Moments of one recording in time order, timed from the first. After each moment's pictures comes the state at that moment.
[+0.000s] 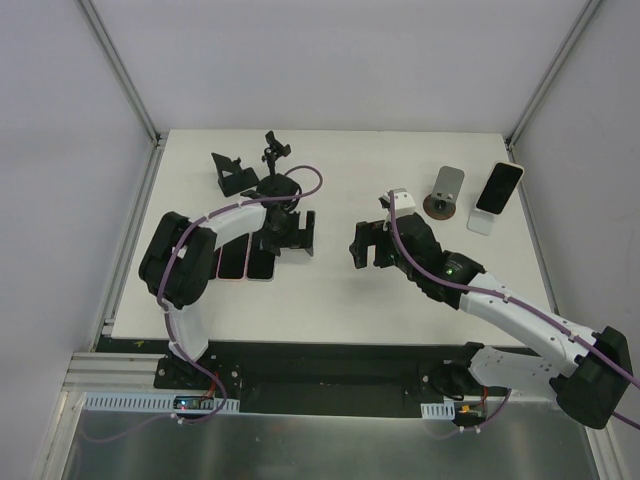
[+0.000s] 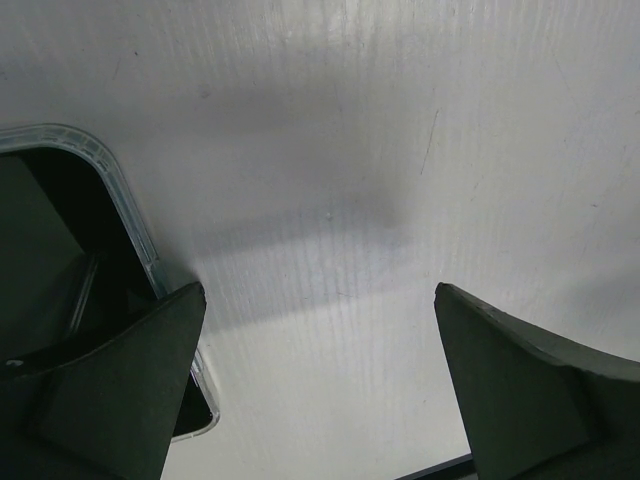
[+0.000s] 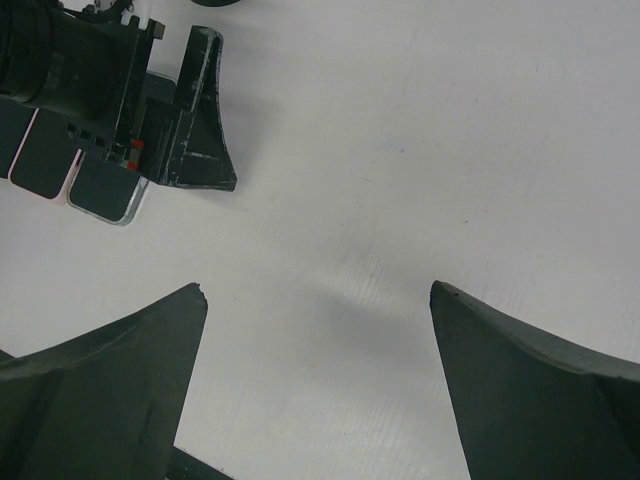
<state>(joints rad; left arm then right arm) -0.49 1.86 1.23 -0.58 0.14 -0.45 0.83 1.07 0.84 -0.31 0.28 0.40</state>
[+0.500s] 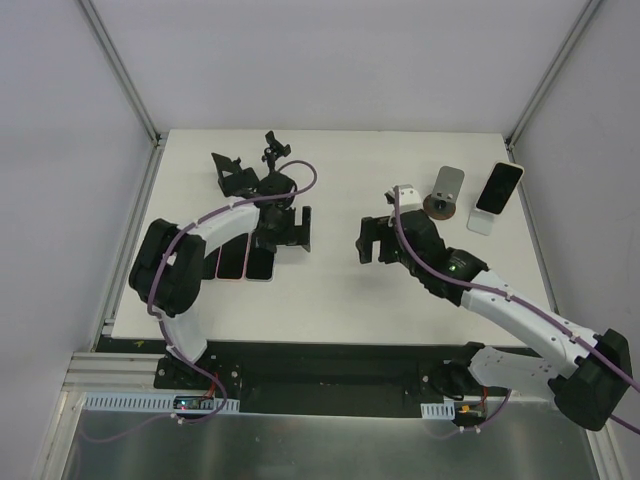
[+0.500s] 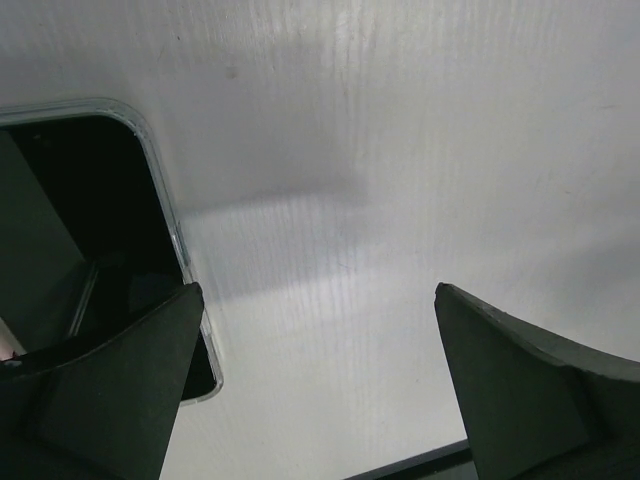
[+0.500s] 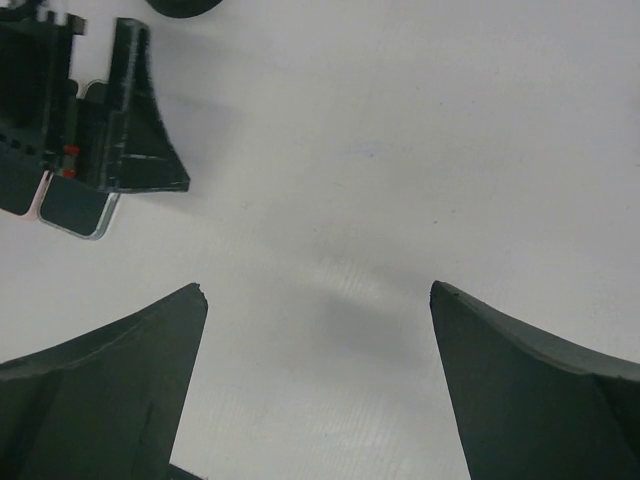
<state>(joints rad) -0.48 1.80 1.21 -0.59 0.15 -0.47 0.80 1.07 0.85 -0.33 0.29 0.39</state>
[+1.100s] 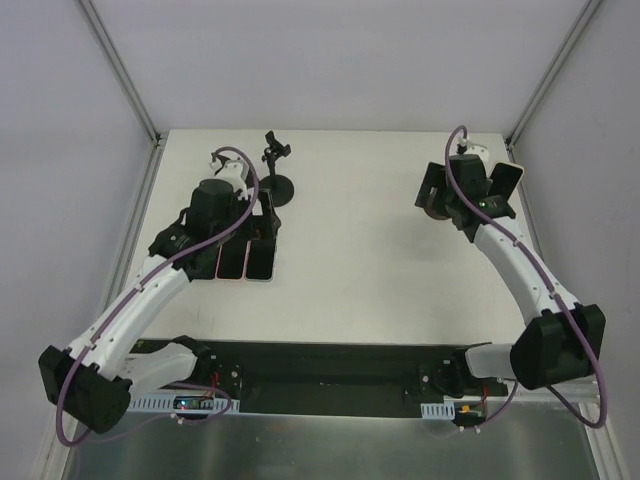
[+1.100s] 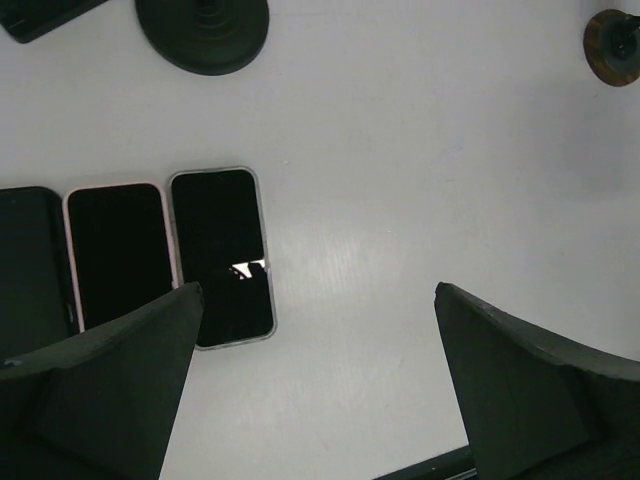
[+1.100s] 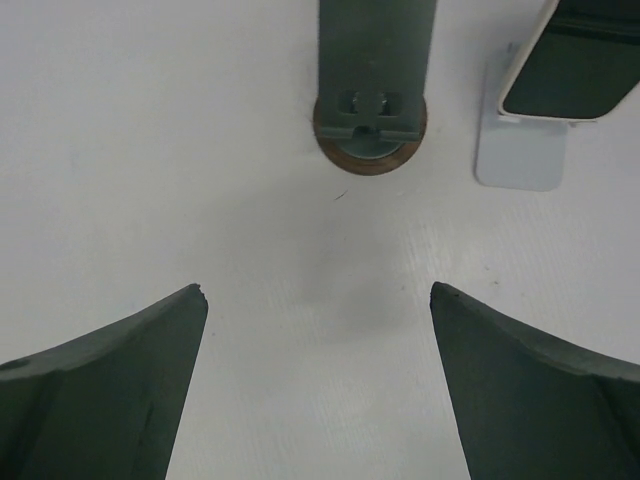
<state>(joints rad) -0.46 1.09 1.03 -0.54 -0.01 -0.41 0.29 1.29 1.13 -0.53 0.32 0.38</state>
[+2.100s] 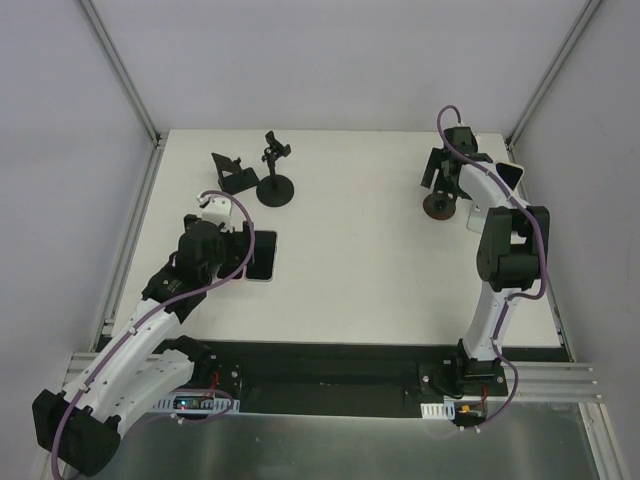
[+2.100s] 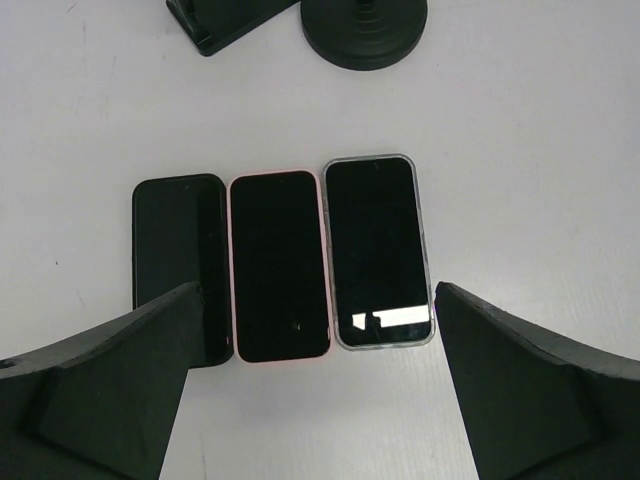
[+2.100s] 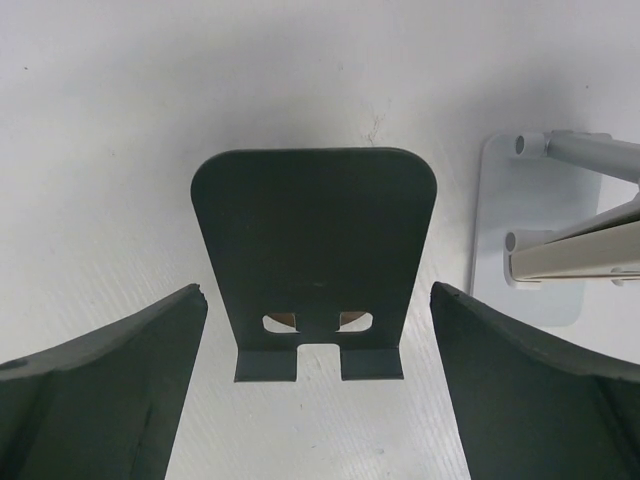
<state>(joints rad) -0.43 0.76 0.63 -0.36 -0.27 -0.14 0.08 1.98 1.58 -0.56 0.29 0.33</state>
